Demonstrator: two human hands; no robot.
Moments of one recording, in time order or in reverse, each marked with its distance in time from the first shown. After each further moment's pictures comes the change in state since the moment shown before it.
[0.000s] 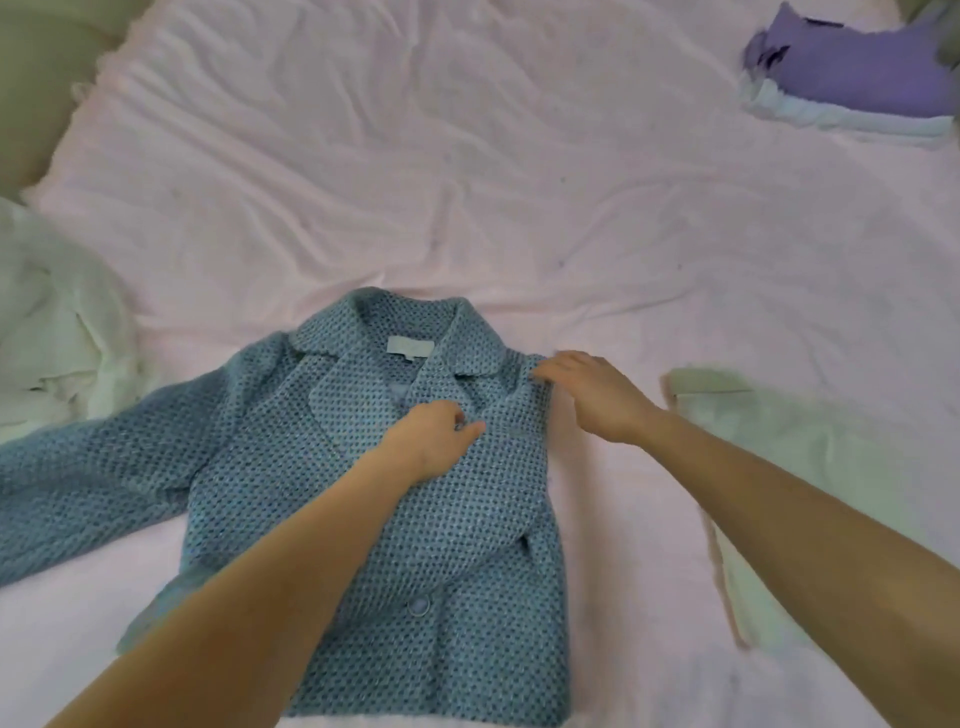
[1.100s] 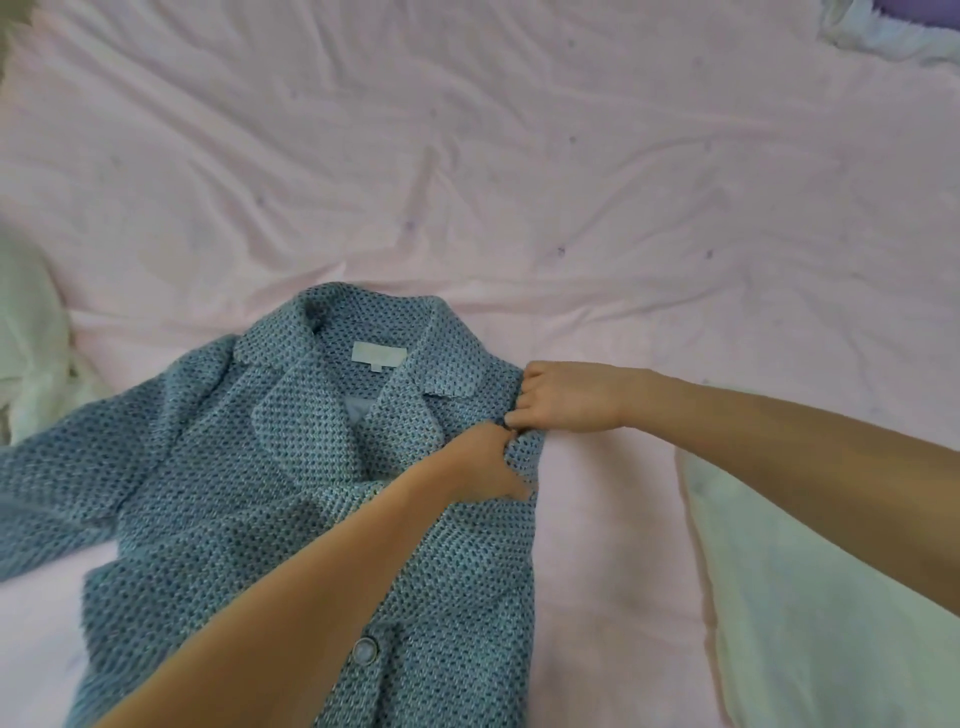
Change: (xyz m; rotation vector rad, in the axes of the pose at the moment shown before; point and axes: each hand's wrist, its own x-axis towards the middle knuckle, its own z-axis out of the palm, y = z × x) left_hand 0.077 0.068 0.037 -0.122 -0.236 0.078; right_hand 0.078 0.063 0.010 -0.342 -0.078 -0.927
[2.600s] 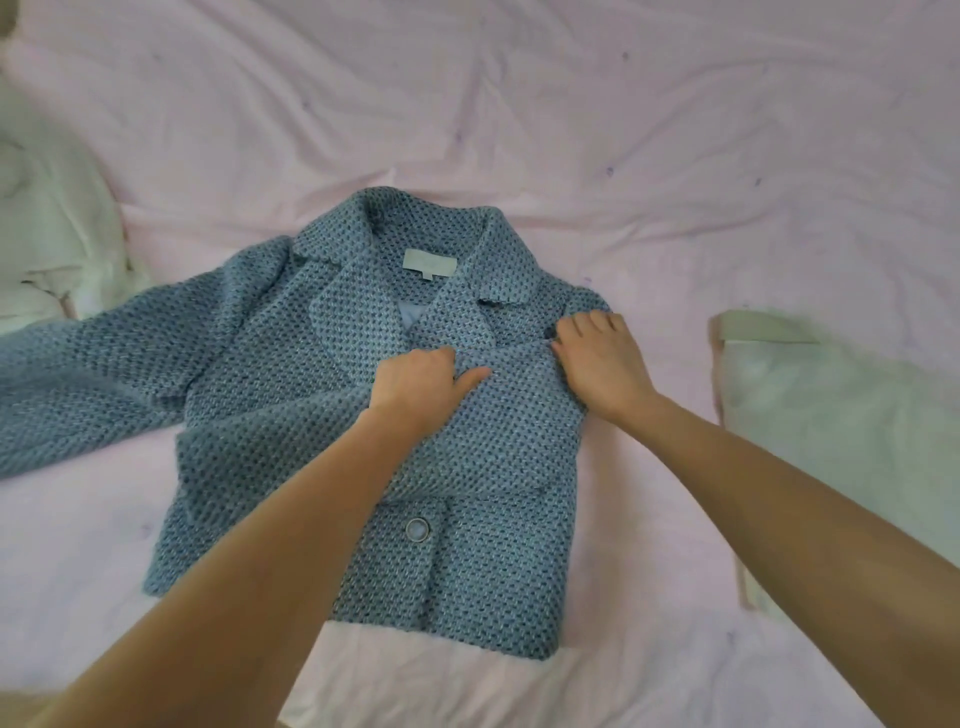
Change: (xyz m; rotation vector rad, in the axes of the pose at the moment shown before) left_hand -0.056 -0.089 0.002 0.560 0.459 -0.168; right_hand 0.024 -0.098 0.036 0.117 0.167 1.005
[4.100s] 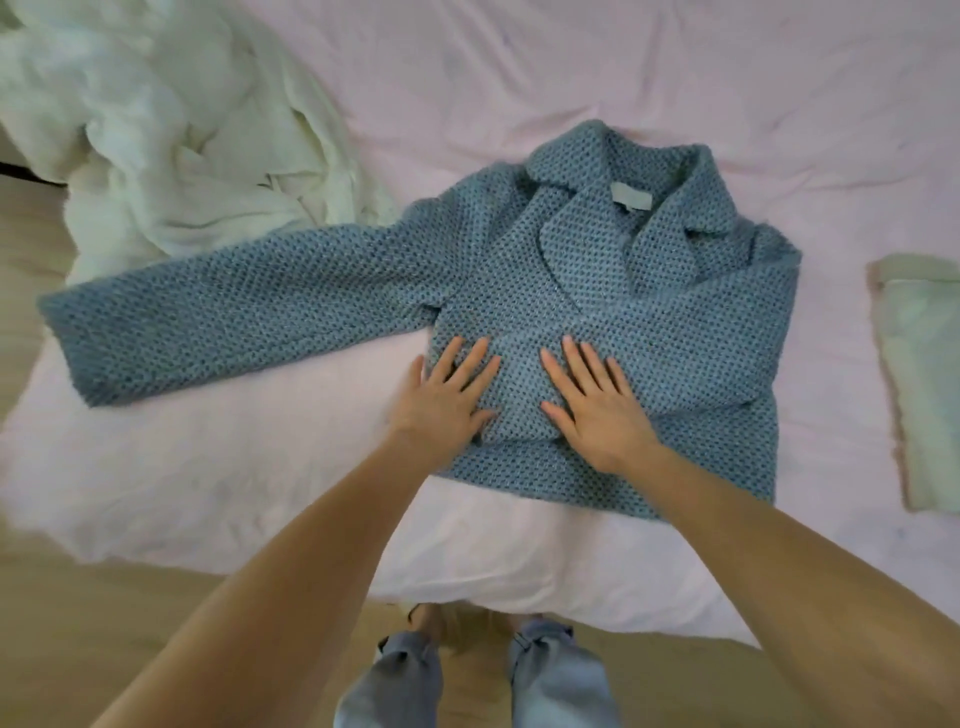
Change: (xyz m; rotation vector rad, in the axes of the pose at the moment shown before) left_hand -0.125 -0.228 0.091 0.124 -0.053 0.282; right_hand -0.060 -0.280 0.031 -0.001 -0.354 0.038
